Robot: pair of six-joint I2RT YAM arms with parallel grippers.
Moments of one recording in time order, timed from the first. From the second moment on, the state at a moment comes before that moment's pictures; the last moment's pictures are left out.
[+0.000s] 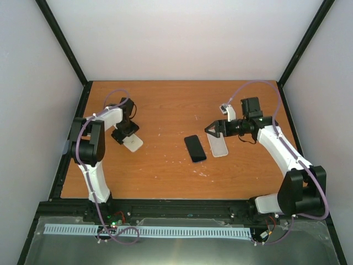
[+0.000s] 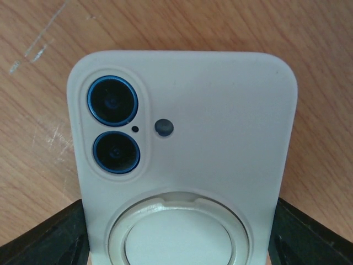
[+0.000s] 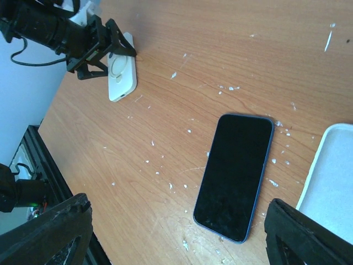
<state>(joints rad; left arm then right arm) -0.14 1.96 1.29 -0.84 -0.10 -1.01 0.18 1.39 1.05 -0.63 -0.76 0.04</state>
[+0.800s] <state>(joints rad) -0.34 1.42 0.94 0.26 0.85 -0.50 0.07 1.30 1.08 -0.67 -1.31 -0.24</state>
